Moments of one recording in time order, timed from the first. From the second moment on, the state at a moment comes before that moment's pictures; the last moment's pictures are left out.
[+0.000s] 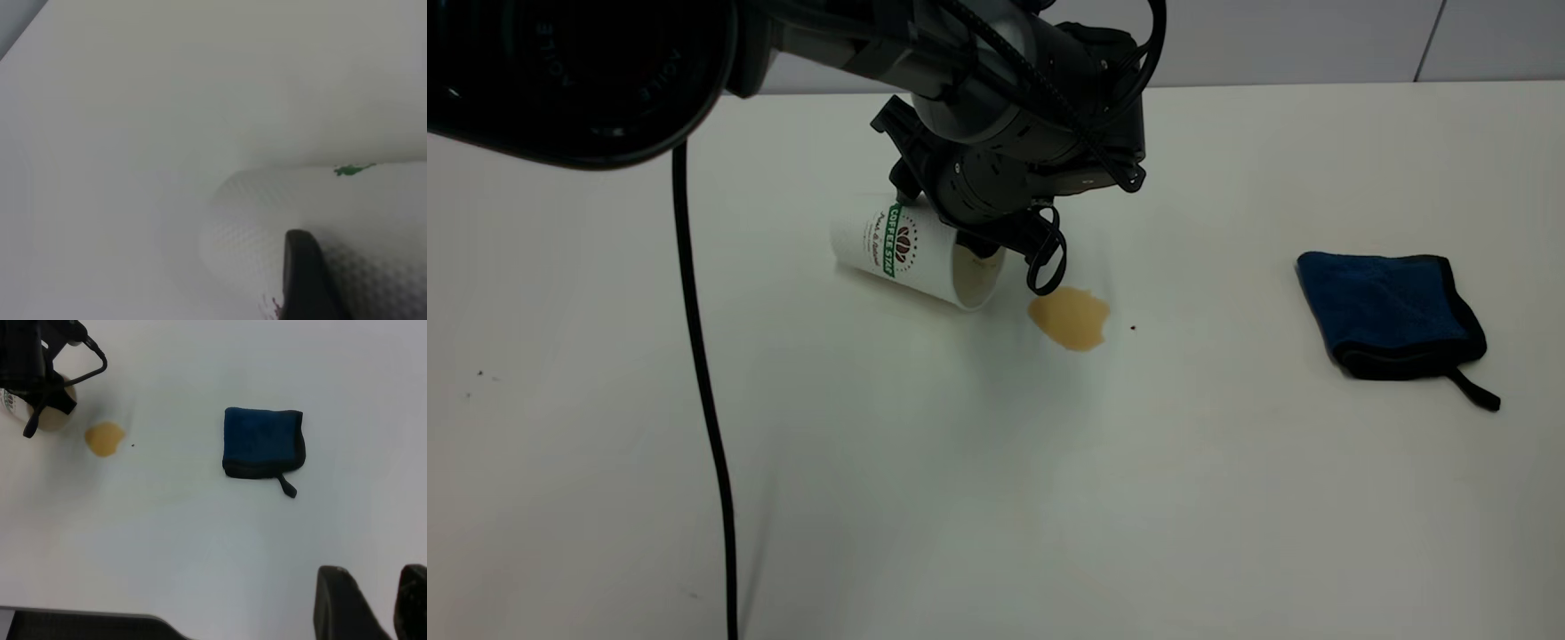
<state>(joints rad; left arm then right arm) -0.77 2.72 -2.00 1.01 0.90 -0.87 0.06 -0.02 -0.47 0.00 1.11 0.09</state>
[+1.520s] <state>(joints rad) -0.27 2.54 -2.11 -0.31 0.94 0.52 0.06 -0.02 -0.47 0.00 1.11 0.09</state>
